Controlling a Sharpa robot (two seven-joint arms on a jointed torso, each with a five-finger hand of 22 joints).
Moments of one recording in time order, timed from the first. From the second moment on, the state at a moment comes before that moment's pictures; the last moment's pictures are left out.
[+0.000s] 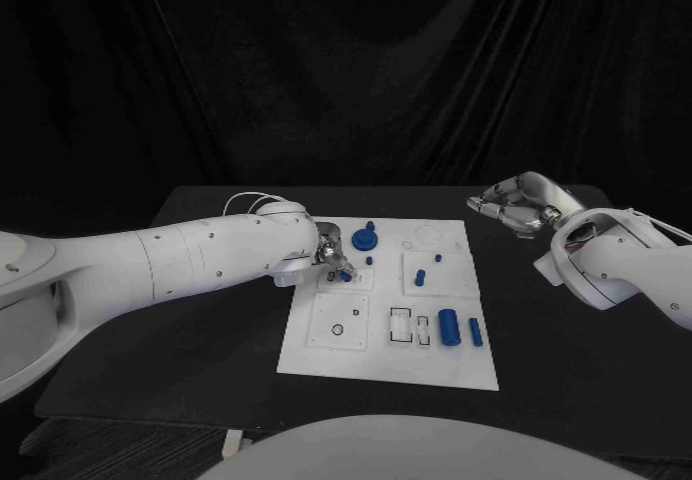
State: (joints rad) left arm 1.22 -0.52 -0.21 1.20 -1.06 0.09 -0.47; left_hand 1.05 0.00 0.33 0.06 0.36 1.16 0.02 0.17 0.72 1.47 -0.04 1.57 1.31 1.47 -0.09 1.57 1.31 0.03 1.47 0.02 1.50 1.31; right arm 1.26 -0.94 -0.21 1.52 -1.05 -0.54 -0.08; right_hand 1.26 0.17 -0.18 0.28 0.53 0.88 0.08 0.25 0.15 1.46 -0.02 1.51 1.46 1.47 -0.08 1.19 1.03 0.10 1.46 0.01 1.00 1.31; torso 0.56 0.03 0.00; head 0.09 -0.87
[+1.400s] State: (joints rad) left arm 1.21 -0.52 -0.21 1.20 -1.05 0.09 -0.47; left_hand 0.96 -0.02 0.18 0.19 0.06 1.10 0.06 0.12 0.74 1.47 -0.02 1.57 1.31 1.47 -0.07 1.57 1.31 0.03 1.47 0.04 1.48 1.31; right arm 1.25 -0.94 -0.21 1.52 -1.05 -0.53 -0.08; right_hand 1.25 0.16 -0.18 0.28 0.53 0.88 0.08 0.25 0.15 1.46 -0.02 1.51 1.43 1.47 -0.08 1.19 1.03 0.10 1.46 0.01 1.00 1.31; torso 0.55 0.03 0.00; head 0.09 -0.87
